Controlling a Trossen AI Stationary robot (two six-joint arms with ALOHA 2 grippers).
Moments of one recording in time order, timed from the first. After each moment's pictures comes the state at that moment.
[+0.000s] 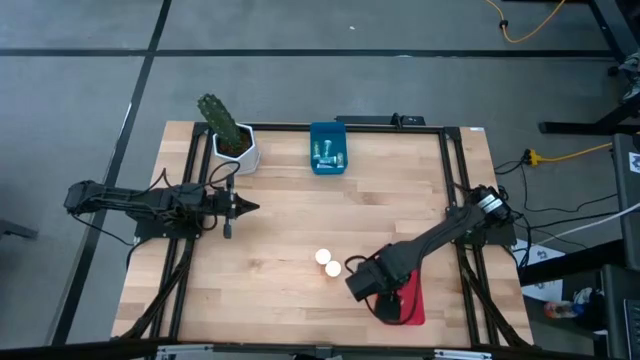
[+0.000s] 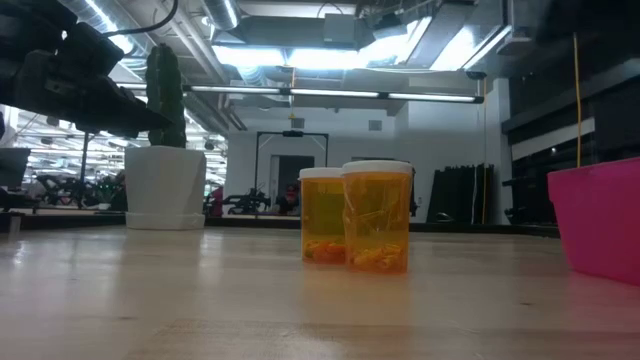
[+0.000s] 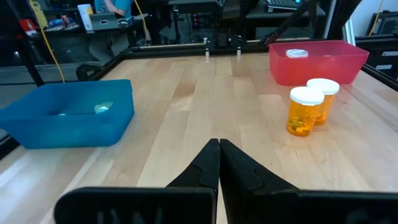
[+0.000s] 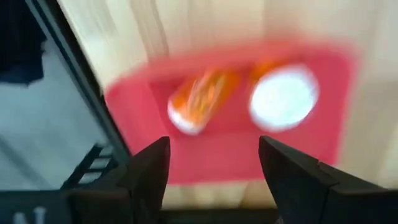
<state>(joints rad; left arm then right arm) -0.01 0.22 0.01 0.03 -0.11 0.03 0.53 1.95 1.70 -1.39 -0.26 0.73</state>
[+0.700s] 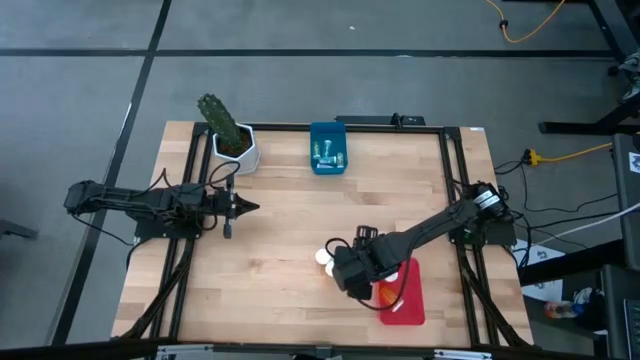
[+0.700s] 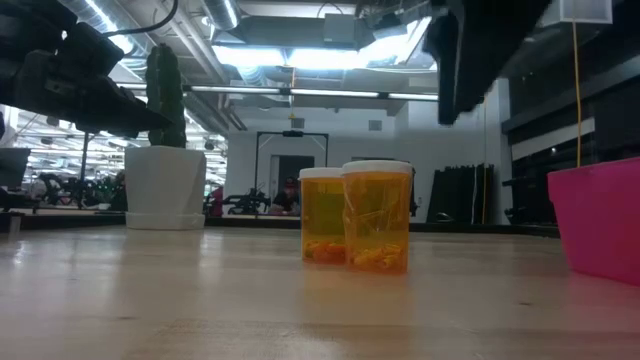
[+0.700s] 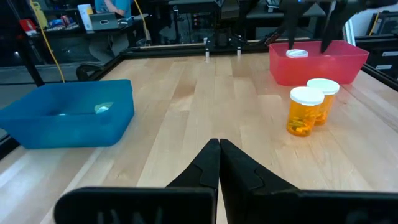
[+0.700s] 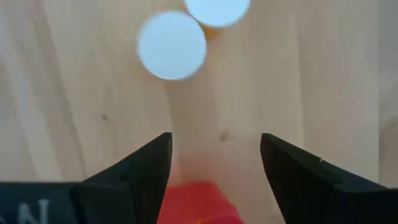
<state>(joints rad) -0.01 0.22 0.01 0.03 -0.11 0.03 0.46 1.95 1.64 -1.11 0.21 0.60</state>
